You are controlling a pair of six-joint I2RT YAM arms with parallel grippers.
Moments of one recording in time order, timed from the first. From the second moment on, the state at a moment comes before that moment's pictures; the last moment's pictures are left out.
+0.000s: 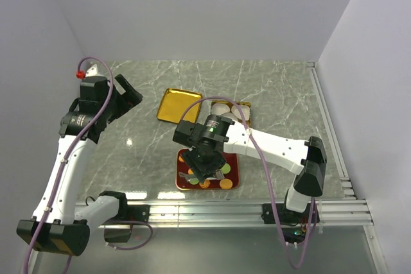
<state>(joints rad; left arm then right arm) -0.12 1.03 1.21 -0.76 -0.06 -0.69 1.20 1.71 1.66 -1.36 -0.02 0.54</state>
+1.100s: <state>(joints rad) -0.15 1.03 1.21 -0.75 -0.08 -0.68 1.24 1.75 1.60 -1.37 -0.03 0.60</state>
